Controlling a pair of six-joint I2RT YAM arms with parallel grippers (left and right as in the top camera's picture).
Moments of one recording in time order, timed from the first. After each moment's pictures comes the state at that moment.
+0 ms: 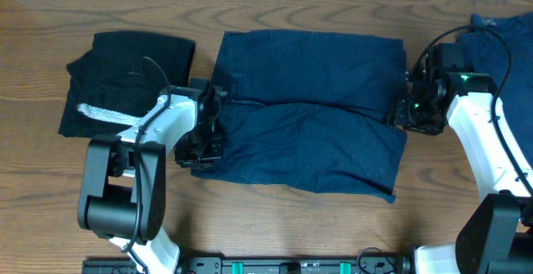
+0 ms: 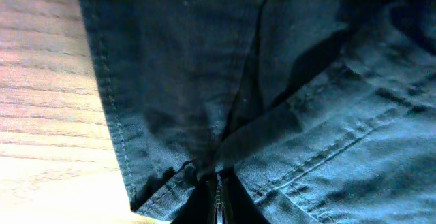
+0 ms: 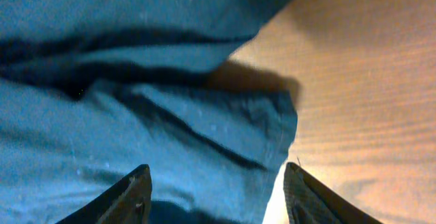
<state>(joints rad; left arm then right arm) -0.19 1.83 1.05 -1.01 0.10 -0.25 -0.04 1.60 1.19 -0.96 -0.14 0.18</state>
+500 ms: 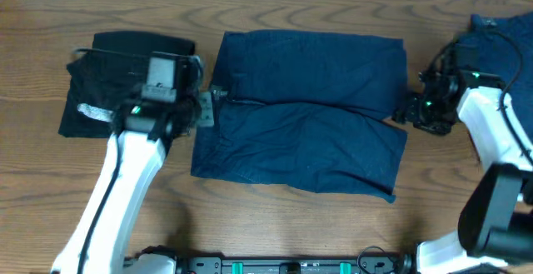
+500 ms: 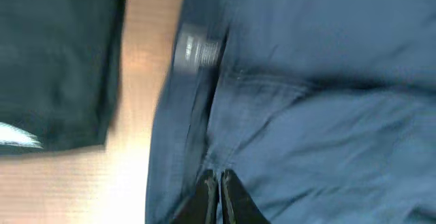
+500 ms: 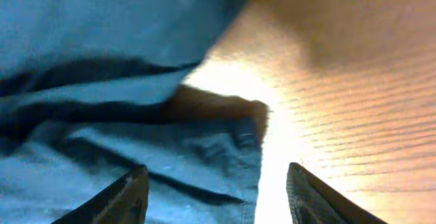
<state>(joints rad) -0.19 1.32 1.12 -0.78 0.10 -0.25 -0.18 1.73 1.18 -0.91 -0.21 0.15</state>
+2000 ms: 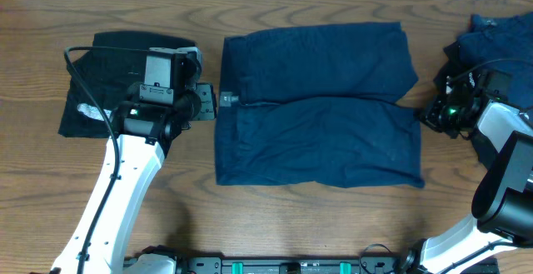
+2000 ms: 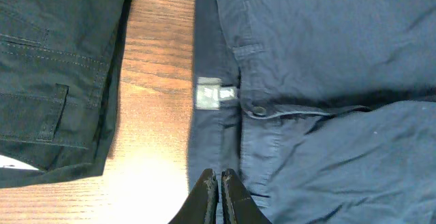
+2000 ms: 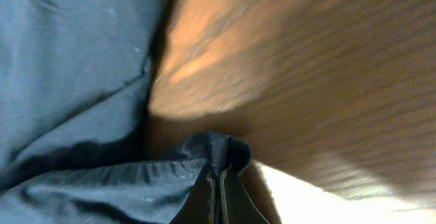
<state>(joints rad) -0.19 1.33 1.12 -0.73 0.09 -0.25 -0.40 1.86 1.04 -0.45 -0.46 0.17</state>
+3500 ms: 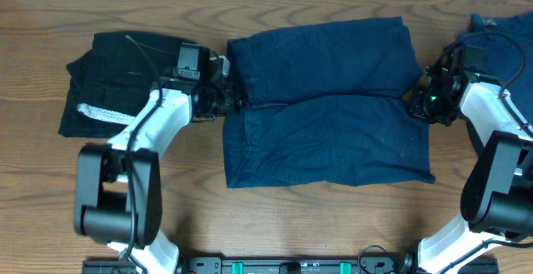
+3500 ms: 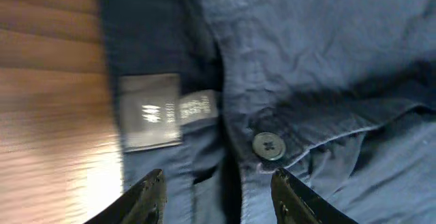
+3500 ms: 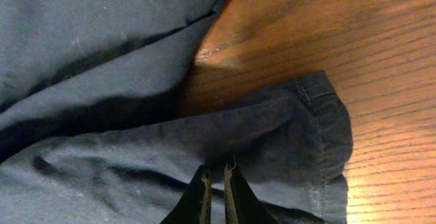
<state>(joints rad) -0.17 1.82 1.12 -0.47 0.43 -0.27 -0.23 1.86 1.18 -0.68 -0.24 0.12</state>
